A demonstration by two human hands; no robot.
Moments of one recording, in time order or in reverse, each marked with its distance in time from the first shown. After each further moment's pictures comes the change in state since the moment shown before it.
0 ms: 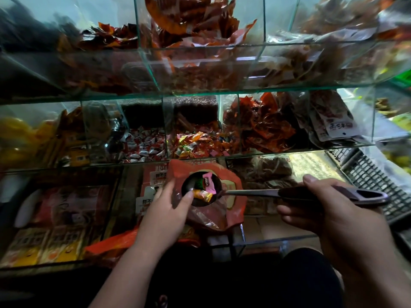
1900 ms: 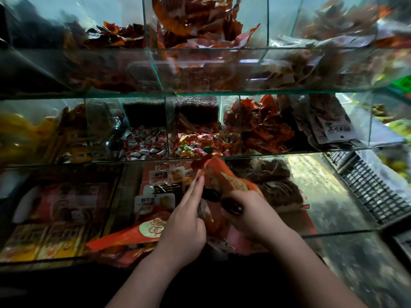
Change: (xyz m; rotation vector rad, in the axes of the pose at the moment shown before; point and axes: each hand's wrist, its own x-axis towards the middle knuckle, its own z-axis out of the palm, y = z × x) left_hand -0.029 0.008 0.023 -0.034 -0.189 0.364; right_hand 0.054 0.085 0.055 -1.184 -0.532 -0.486
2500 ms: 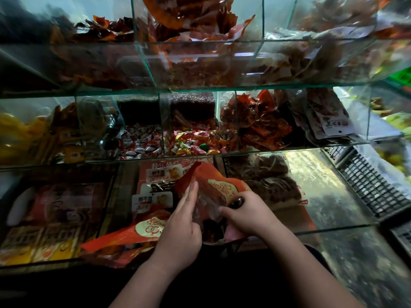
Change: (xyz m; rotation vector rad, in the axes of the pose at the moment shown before) left_hand 0.000 -0.015 0.012 -0.007 -0.028 -0.045; right_hand 0.014 0.019 0.019 0.221 -0.080 0.435
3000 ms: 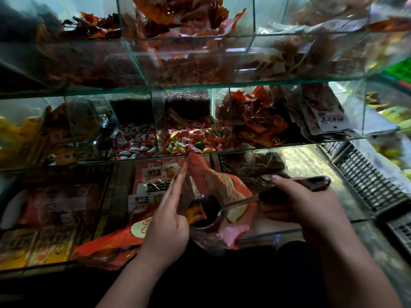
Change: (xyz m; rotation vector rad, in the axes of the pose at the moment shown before) left_hand 0.002 0.003 -0.013 -0.109 0.145 -0.030; right_hand -0.062 0.008 -0.081 0.926 0.276 0.133
